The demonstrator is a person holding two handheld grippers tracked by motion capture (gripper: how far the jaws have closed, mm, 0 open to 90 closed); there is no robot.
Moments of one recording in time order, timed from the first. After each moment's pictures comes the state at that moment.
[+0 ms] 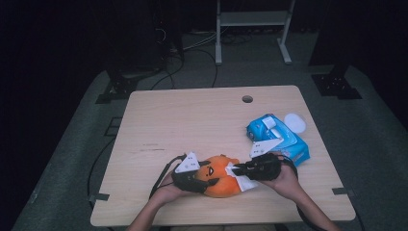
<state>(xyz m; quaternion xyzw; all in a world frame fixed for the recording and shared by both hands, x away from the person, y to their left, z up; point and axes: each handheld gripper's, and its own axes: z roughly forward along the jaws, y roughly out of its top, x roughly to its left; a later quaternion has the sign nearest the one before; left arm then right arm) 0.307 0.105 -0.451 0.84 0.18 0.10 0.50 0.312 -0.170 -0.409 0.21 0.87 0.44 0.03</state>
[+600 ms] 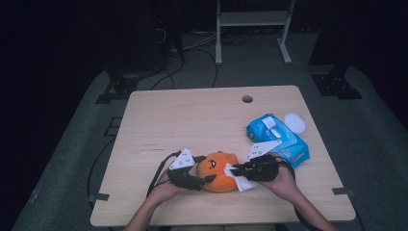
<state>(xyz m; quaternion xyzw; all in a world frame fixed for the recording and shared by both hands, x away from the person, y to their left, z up) 0.312 0.116 -0.442 0.83 0.19 0.11 0.51 0.316 -0.170 -0.419 0.22 0.87 0.44 0.03</state>
